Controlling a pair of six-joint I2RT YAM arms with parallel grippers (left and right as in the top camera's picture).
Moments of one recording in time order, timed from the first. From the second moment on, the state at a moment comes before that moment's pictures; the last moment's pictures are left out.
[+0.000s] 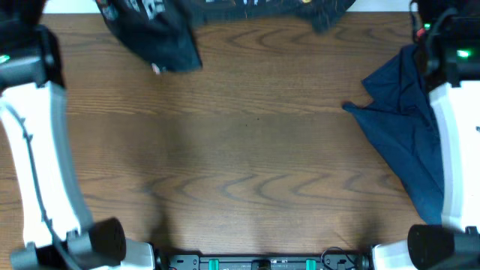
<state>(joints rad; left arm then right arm) 0.24 1.63 1.99 -0.18 0.52 -0.60 0.02 1.63 1.87 -0.32 0.03 0.35</state>
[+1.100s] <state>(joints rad) 0.36 1.50 1.08 -1.48 0.33 -0.09 0.01 1.64 1.24 -1.34 0.10 0.29</state>
